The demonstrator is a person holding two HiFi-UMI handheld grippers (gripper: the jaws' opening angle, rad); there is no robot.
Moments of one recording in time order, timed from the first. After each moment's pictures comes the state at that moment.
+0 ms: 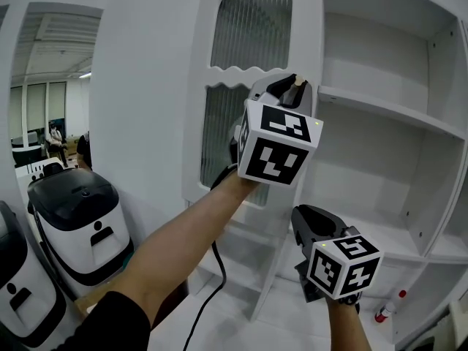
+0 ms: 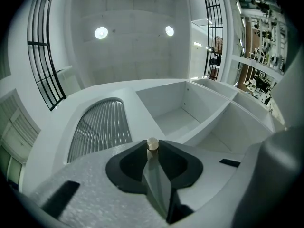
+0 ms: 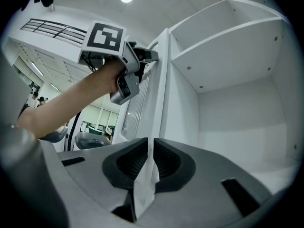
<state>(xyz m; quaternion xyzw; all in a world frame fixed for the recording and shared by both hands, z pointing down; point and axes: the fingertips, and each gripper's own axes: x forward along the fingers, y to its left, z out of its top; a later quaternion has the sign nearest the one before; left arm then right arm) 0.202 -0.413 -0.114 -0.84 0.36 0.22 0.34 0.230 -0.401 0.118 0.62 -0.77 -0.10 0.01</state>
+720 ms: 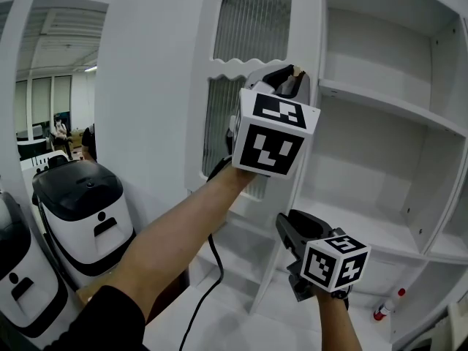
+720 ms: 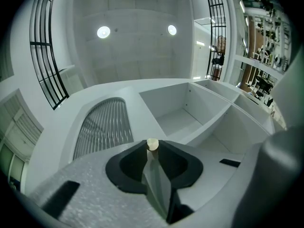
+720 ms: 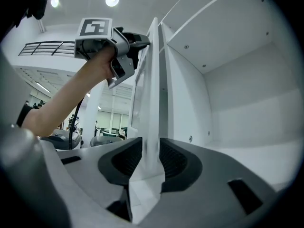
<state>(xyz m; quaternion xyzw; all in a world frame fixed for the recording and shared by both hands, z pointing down) 0.192 -0.403 -0.112 -0.84 0.37 0.21 0.33 0.220 -0.414 0.163 0.56 -0.82 -0.03 -0.01</state>
